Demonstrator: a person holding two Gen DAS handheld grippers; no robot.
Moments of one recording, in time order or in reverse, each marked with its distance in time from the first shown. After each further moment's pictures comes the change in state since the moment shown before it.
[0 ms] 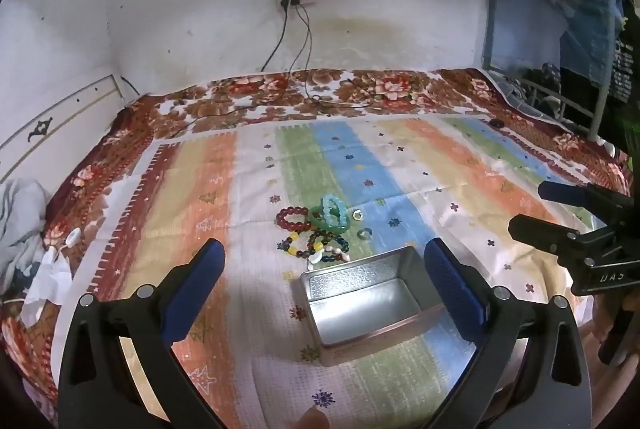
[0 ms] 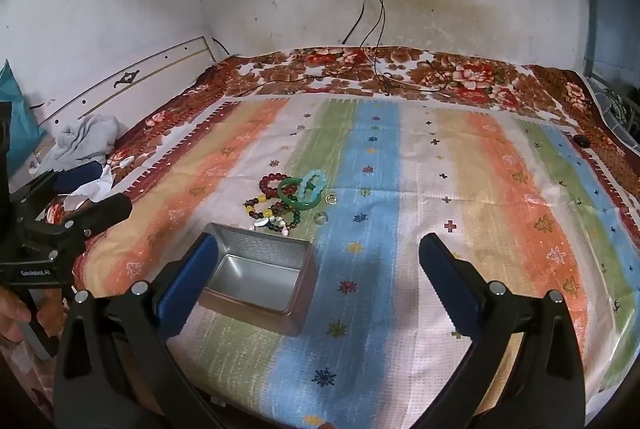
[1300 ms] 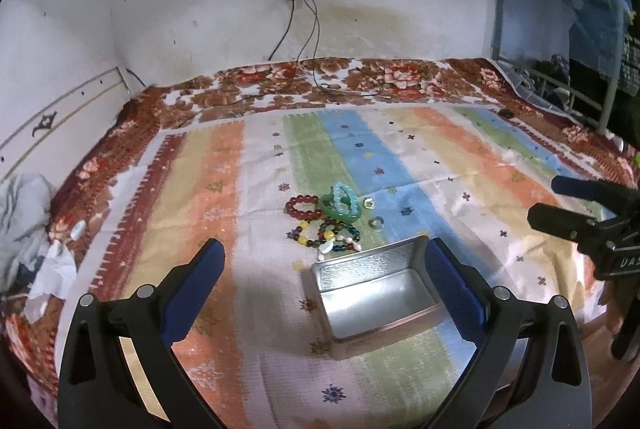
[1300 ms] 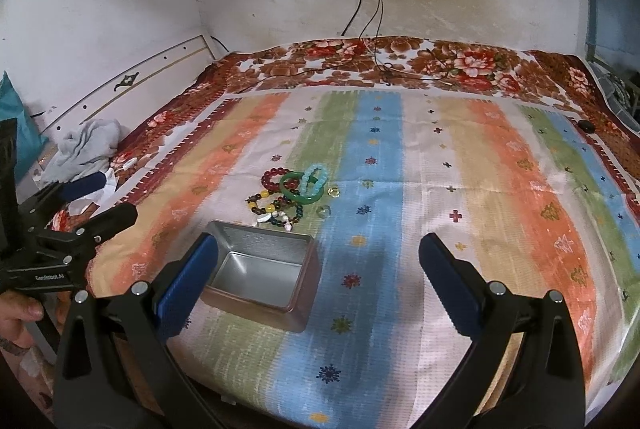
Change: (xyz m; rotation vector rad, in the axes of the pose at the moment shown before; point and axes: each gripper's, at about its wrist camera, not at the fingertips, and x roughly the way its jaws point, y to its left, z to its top) left arm 0.010 0.003 -0.009 0.004 0.039 0.030; right arm 0.006 -0.004 -0.002 0.036 0.035 0.019
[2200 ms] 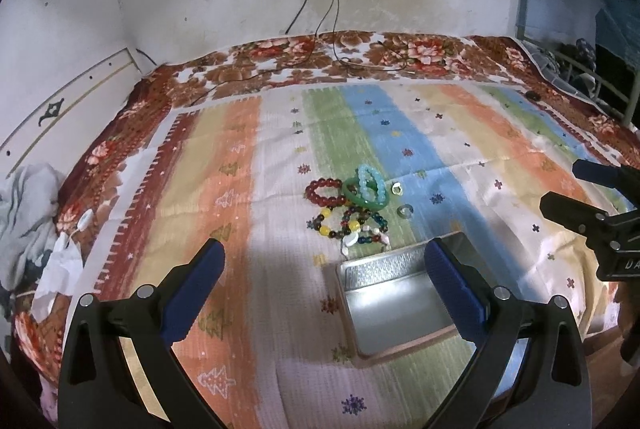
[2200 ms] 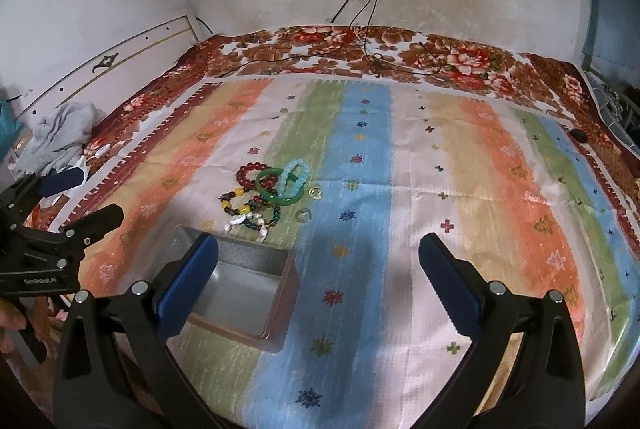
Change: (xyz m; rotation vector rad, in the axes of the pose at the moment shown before) left arm 0.037 0.012 0.011 -0.020 0.094 0.065; right arm 0.040 -0.002 0.020 -0.035 0.046 -0.073
